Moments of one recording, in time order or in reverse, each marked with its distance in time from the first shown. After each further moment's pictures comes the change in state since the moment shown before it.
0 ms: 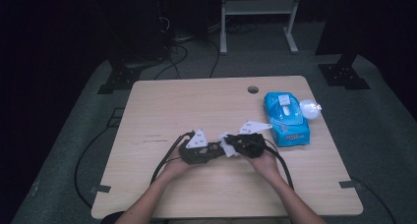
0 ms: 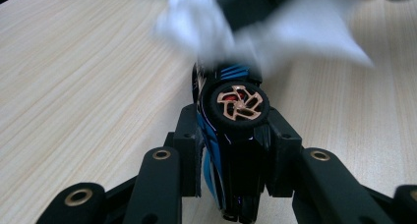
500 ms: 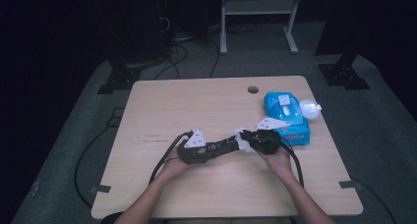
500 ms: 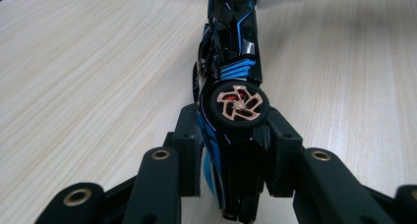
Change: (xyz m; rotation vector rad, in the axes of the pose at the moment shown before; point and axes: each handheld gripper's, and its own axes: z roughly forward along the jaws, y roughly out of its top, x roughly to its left) left arm 0.001 -0.001 -0.002 -0.003 0.009 -0.005; right arm -0.037 -0.019 -0.030 -0.021 -0.100 0.093
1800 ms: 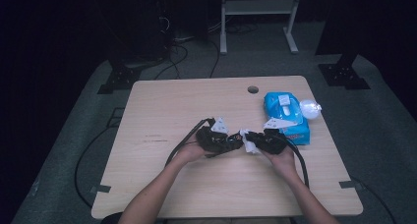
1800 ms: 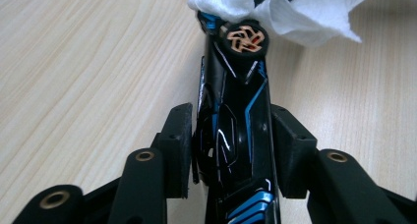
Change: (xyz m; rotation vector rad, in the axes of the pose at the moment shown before) left arm 0.011 0.058 0.040 0.214 -0.040 0.026; right arm -0.022 -0.016 0.002 0.014 0.032 0.091
